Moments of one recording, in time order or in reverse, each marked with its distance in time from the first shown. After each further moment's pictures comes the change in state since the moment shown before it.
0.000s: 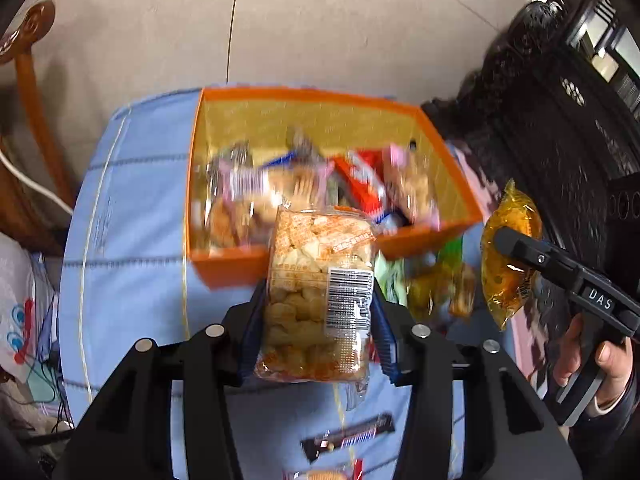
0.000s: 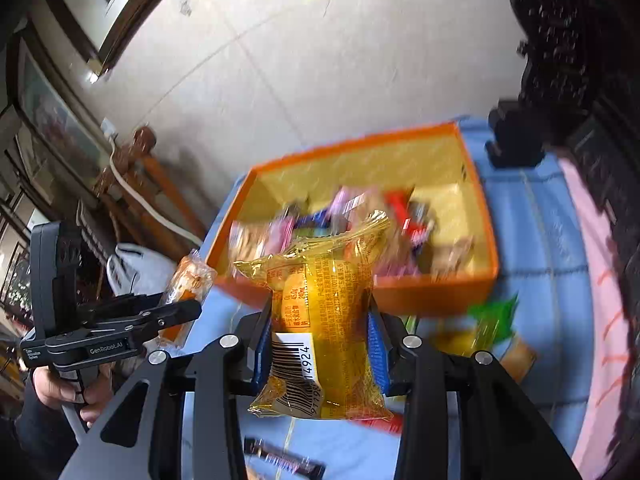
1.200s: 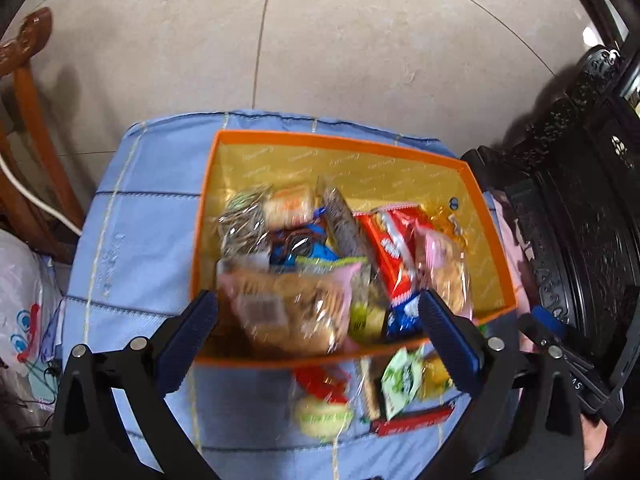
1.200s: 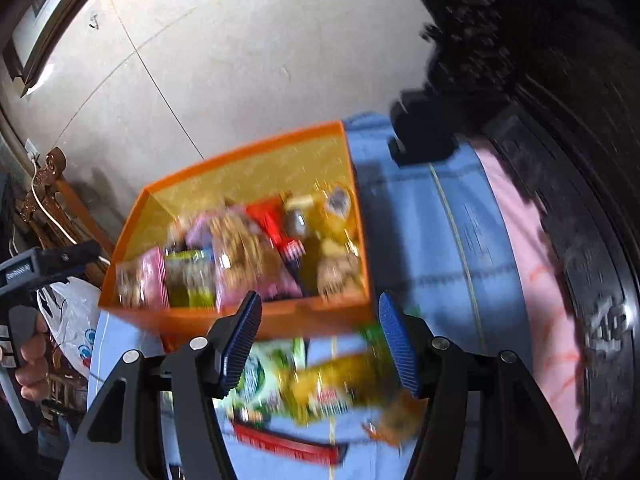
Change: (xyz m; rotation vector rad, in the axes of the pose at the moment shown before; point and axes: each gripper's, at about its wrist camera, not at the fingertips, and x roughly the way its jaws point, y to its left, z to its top) left arm 0.031 0.011 0.057 -0.099 -0.029 0.094; right arm 0.012 -0.068 -0.008 0.088 -0.005 -0.272
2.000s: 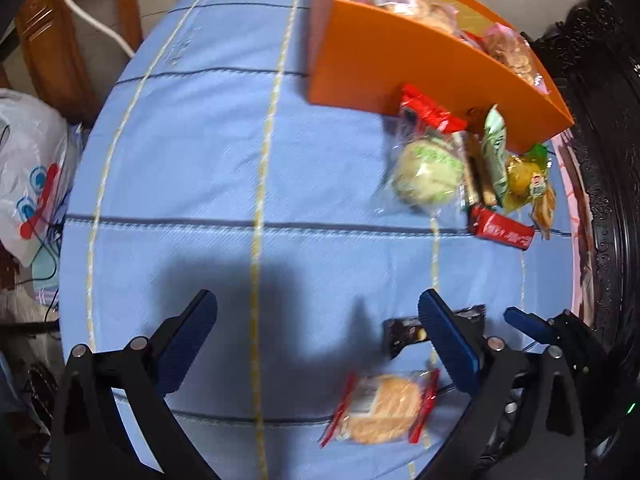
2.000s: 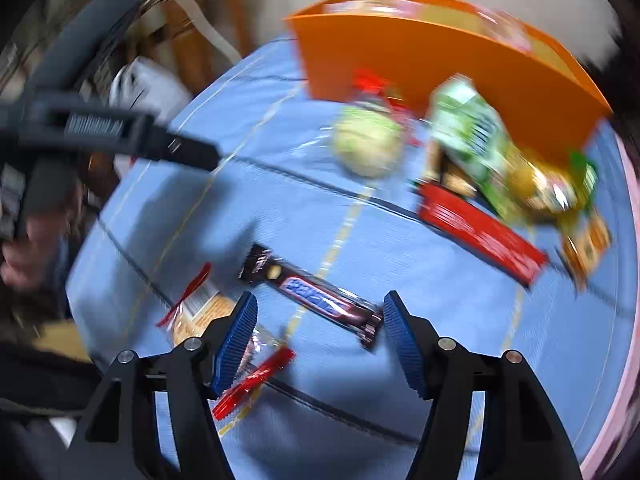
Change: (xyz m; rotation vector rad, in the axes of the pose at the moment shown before) left arm -0.005 0.071 -0.192 -0.072 0.272 0.075; right arm 0.008 0.146 -0.213 -0.524 0.258 0.177
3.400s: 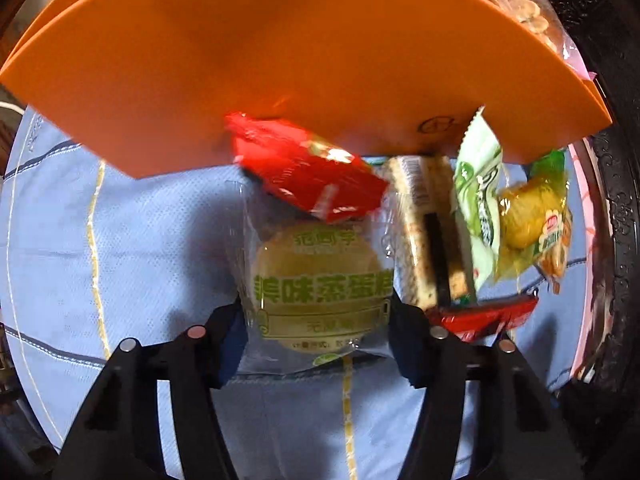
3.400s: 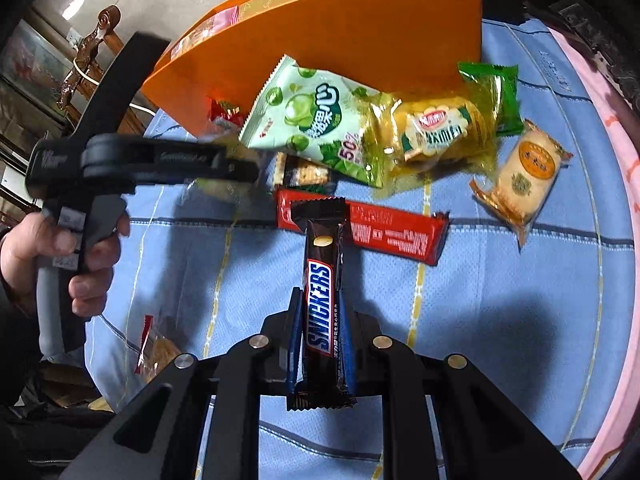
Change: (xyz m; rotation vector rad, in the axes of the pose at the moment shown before) left arm 0.091 -0.102 0.091 0.115 0.084 0.001; right arm -0.003 -0.122 -0.008 0.382 0.022 0.052
